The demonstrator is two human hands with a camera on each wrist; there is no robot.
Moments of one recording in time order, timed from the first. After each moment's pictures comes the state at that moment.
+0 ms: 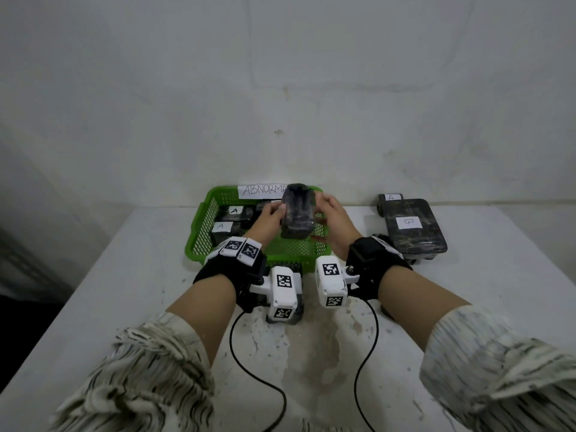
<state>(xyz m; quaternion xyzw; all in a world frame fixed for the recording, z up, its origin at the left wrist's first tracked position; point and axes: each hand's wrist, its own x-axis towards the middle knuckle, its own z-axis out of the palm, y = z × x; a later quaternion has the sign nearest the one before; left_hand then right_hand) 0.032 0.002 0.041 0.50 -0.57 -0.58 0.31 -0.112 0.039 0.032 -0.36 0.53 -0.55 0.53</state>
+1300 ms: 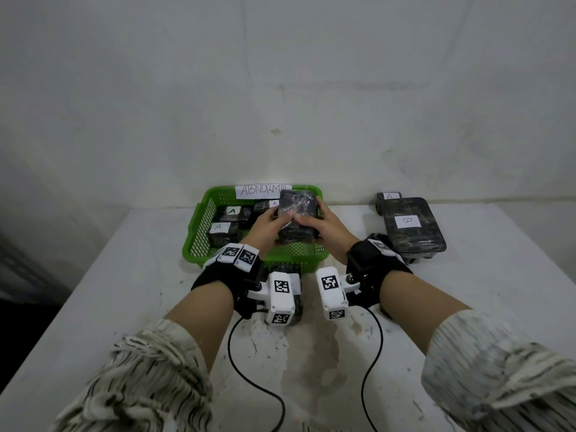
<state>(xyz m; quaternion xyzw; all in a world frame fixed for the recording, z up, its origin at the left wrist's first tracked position) 0.031 0.006 0.033 0.44 -0.50 -0.66 0.35 -0.109 0.043 0.030 -0.41 0.51 -0.51 0.56</state>
